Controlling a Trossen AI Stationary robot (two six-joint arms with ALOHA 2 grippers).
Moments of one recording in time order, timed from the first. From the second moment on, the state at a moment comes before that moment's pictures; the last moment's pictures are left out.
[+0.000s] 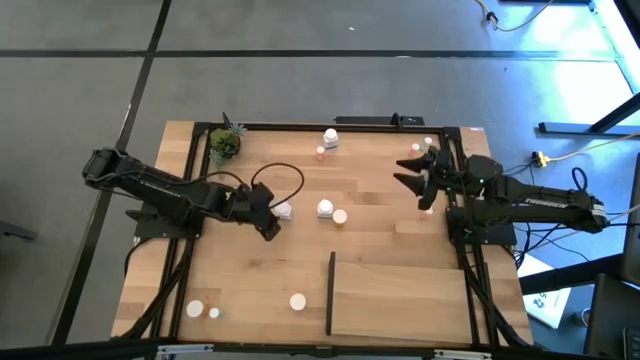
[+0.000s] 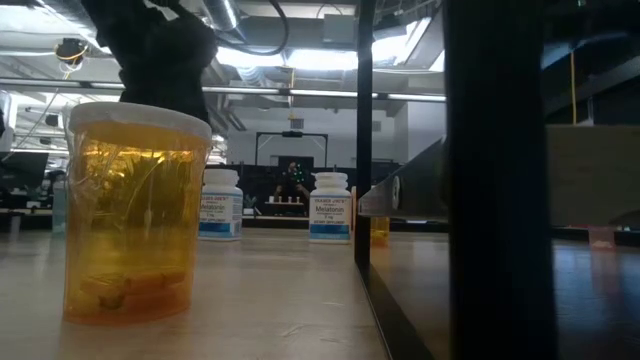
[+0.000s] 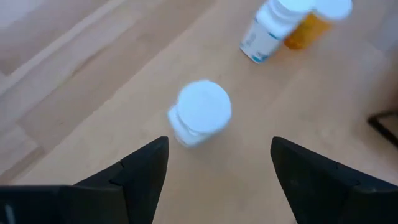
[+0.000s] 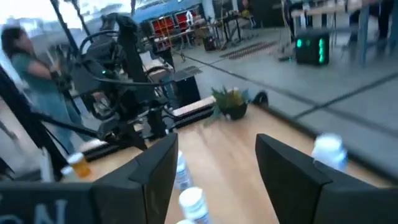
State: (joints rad) left arm -0.19 1.23 0.80 -0.62 -0.42 -0.89; right arm -0.18 0.54 0.49 0.02 0.07 0.23
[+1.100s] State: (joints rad) left arm -0.15 1.23 0.80 -0.62 -0.48 -0.74; right arm -0.24 1.66 1.55 -0.92 -0.22 -0.18
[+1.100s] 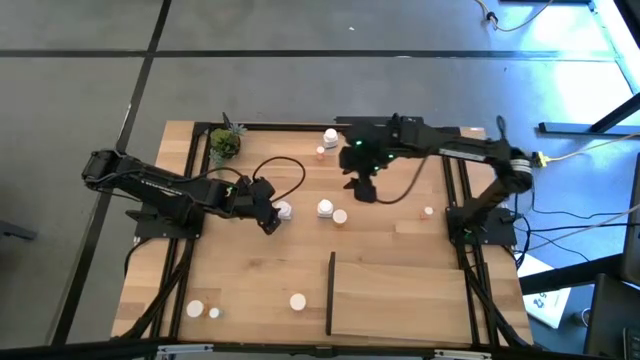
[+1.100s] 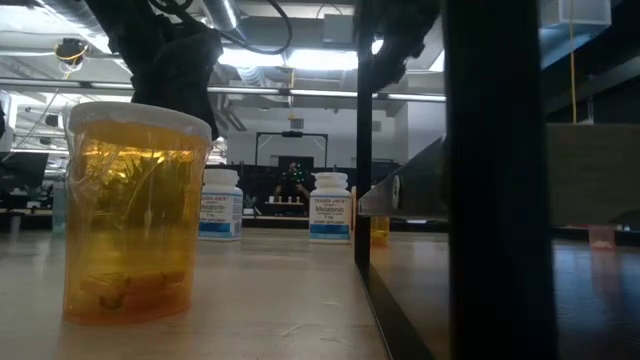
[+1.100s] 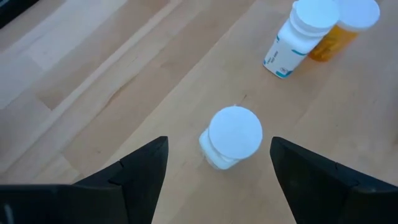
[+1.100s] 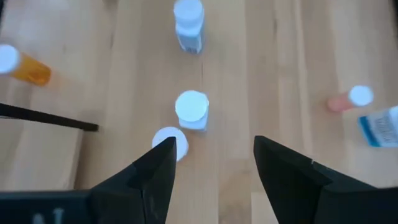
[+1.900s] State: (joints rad) left arm -0.15 1.23 0.80 -0.62 -0.48 -0.72; right arm -0.24 1.79 1.65 -1.00 -0.22 -0.22
